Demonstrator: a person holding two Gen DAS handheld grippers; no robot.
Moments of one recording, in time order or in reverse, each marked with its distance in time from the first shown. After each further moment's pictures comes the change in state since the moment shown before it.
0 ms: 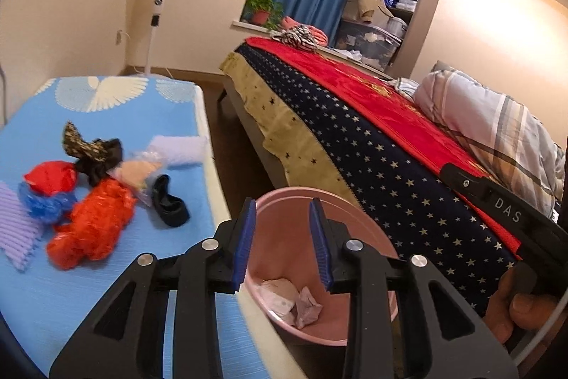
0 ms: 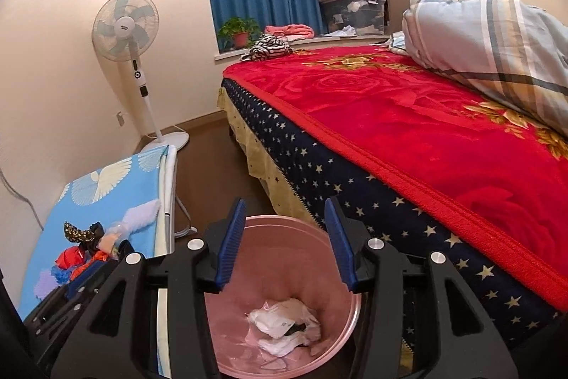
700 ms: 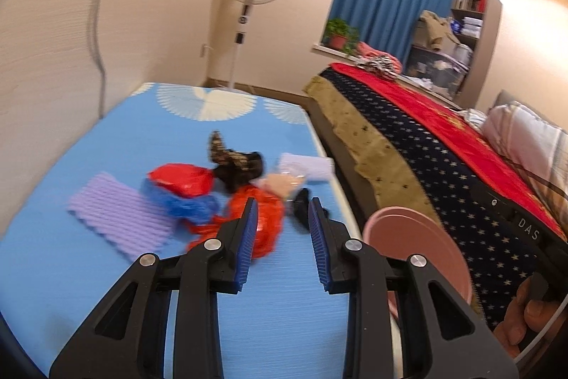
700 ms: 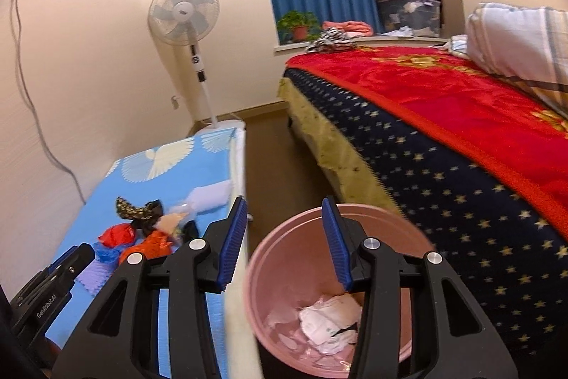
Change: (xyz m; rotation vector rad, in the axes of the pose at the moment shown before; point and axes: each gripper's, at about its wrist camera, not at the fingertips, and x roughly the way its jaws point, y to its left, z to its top) left arm -0.064 0.090 -0.001 -0.089 -0.088 0.295; right arm 0.011 0.077 -0.024 -0.083 0.030 0.219
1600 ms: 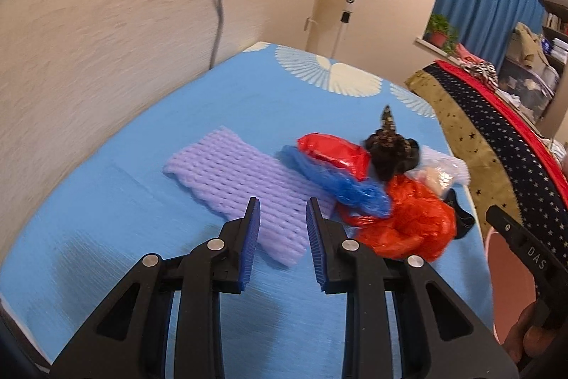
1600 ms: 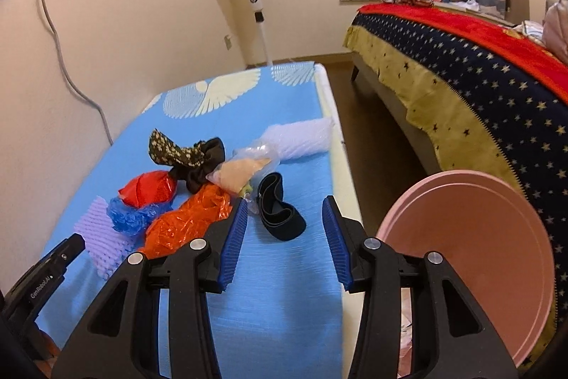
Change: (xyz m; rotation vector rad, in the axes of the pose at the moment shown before) left arm 0.031 0.106 -0.015 -0.192 0.088 0.332; right arm 0.105 0.095 -0.041 -0.114 0.214 0.165
